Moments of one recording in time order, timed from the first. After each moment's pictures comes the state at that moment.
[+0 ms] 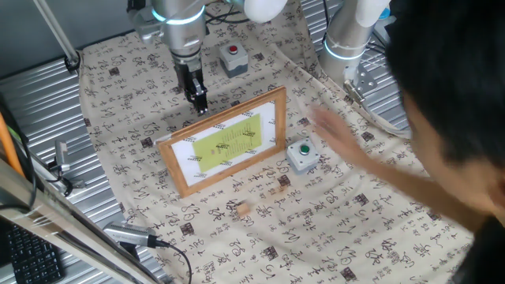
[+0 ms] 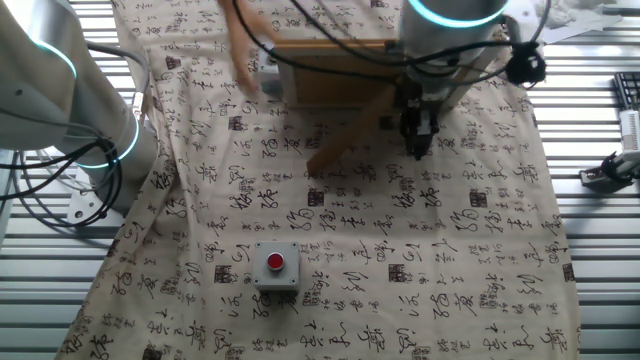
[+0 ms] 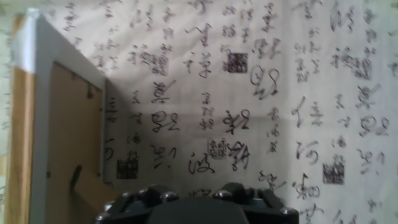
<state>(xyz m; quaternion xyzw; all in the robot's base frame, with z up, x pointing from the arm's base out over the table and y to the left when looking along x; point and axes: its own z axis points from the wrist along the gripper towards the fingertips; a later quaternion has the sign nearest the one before) 0.498 -0.001 0.171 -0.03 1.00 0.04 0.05</state>
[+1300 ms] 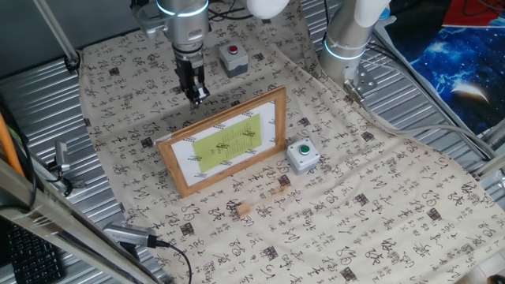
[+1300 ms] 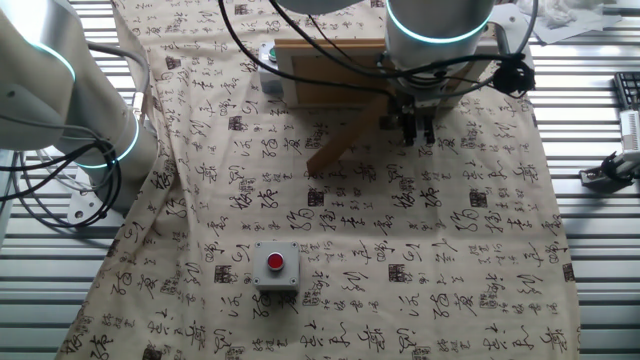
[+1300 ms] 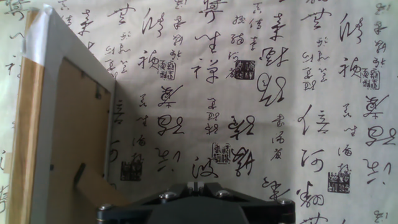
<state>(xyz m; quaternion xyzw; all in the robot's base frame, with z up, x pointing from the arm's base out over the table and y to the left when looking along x) 0.501 0.000 0.170 -0.03 1.00 0.04 0.05</state>
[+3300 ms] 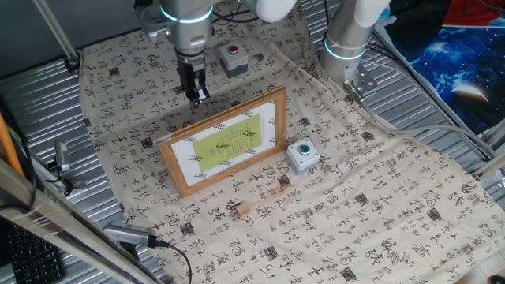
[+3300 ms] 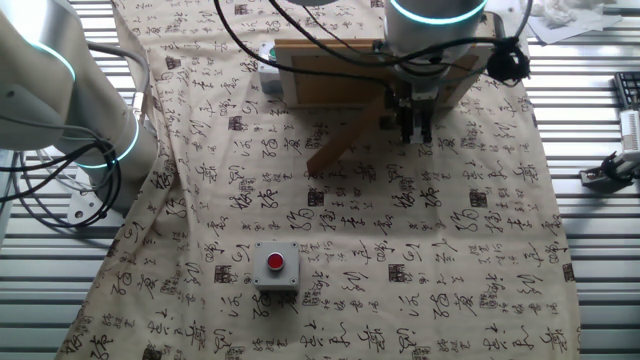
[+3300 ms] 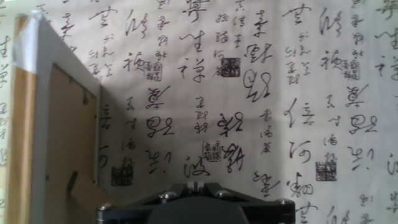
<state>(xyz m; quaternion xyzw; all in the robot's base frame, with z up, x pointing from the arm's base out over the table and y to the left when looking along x) 0.494 -0.010 0.174 0.00 1.00 0.01 0.04</state>
